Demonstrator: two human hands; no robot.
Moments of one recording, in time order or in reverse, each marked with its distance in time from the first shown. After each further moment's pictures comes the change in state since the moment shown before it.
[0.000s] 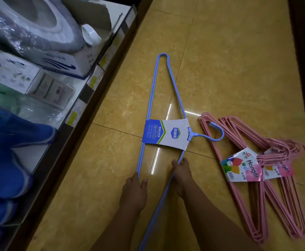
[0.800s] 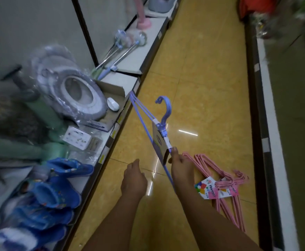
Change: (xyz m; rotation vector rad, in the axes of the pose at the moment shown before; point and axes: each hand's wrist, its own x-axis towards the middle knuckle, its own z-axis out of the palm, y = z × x) left_hand -0.176 0.179 -0.233 -0.022 0.209 0.153; right_hand -0.271 -0.235 -0.038 -0.255 0.221 -0.390
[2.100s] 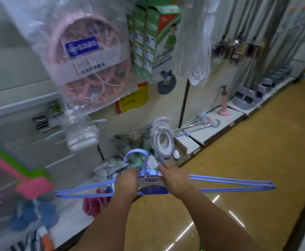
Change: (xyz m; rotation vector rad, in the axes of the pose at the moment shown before) left_hand -0.369 0.128 -0.304 -0.040 0.434 -0.395; right_hand -0.295 -0.269 -0.214 -1.072 -0.636 -1.577
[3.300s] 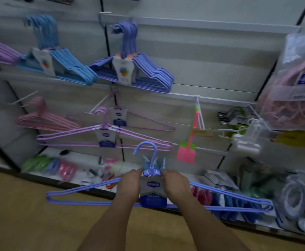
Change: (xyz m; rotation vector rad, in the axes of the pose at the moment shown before) left_hand -0.324 -0.440 -0.128 -0.050 0.425 -0.508; right_hand -0.080 -0.527 0.060 -0.010 -0.051 -0.603
